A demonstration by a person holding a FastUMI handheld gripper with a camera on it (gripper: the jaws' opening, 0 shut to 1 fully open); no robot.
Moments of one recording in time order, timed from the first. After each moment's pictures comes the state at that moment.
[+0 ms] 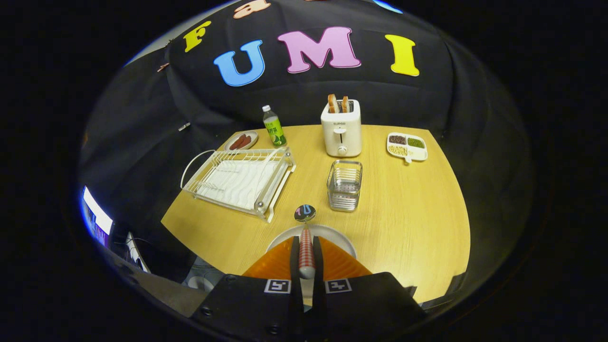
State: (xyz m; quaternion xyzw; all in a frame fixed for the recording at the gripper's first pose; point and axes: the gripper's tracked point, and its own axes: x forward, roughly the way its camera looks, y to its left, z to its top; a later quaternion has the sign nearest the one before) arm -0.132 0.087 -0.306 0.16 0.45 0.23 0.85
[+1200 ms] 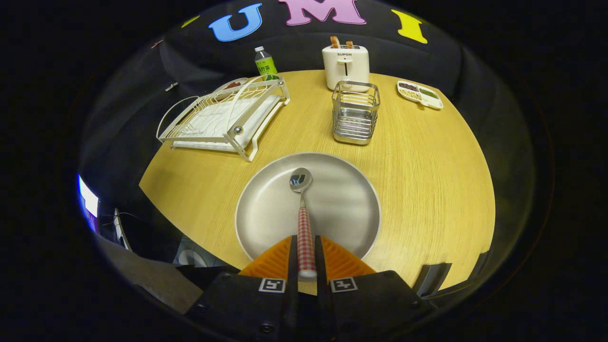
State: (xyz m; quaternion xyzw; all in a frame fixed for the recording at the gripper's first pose) arm -0.194 0.120 -0.424 0.10 0.55 0.24 0.79
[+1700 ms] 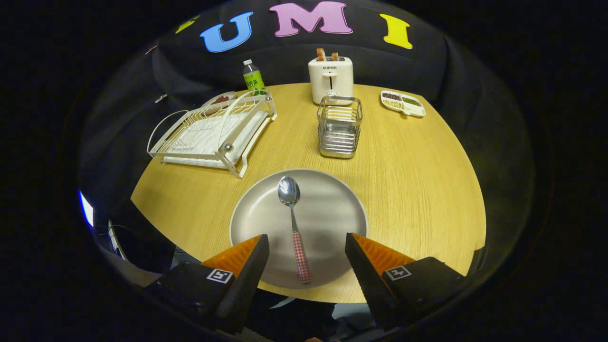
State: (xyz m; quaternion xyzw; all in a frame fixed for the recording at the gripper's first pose) arm -0.166 0.109 -0.399 0.12 0.50 0.19 0.84
